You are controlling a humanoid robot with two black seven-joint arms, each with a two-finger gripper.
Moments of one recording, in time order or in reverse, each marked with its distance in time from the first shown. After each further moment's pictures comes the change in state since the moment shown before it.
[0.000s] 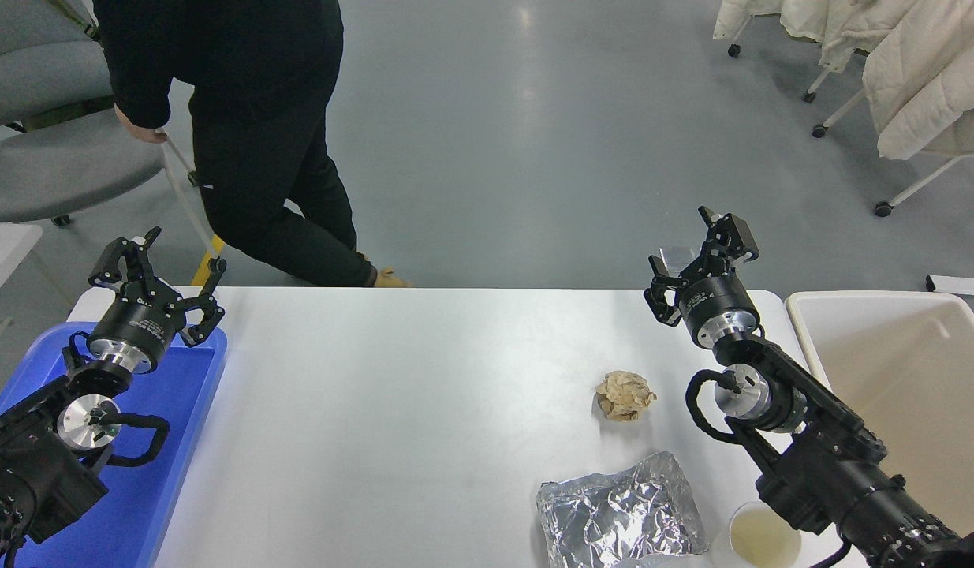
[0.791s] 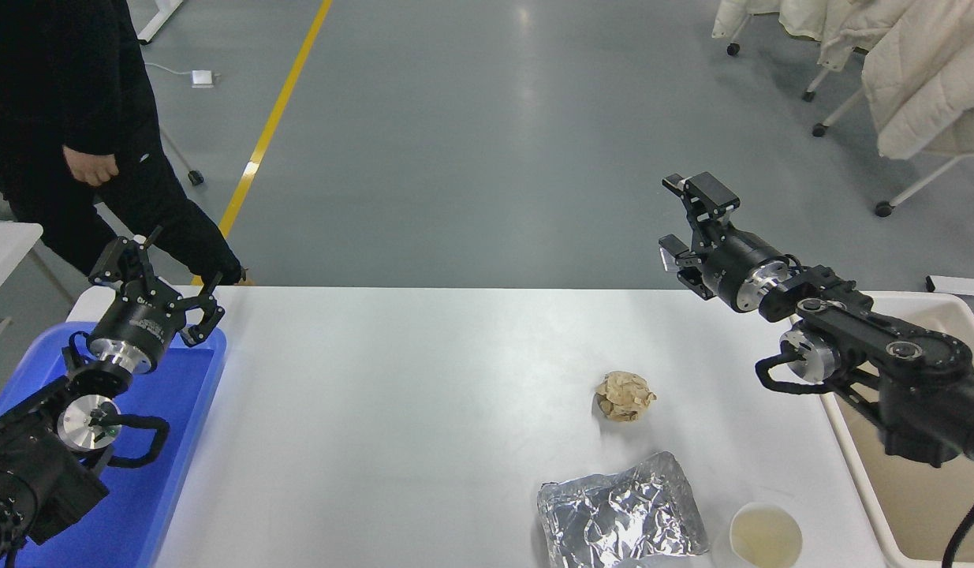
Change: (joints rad) left arm 0.000 0.000 0.000 0.000 0.000 0.000 0.000; right arm 0.414 -0.524 -0.894 0.253 -0.011 0.029 -0.071
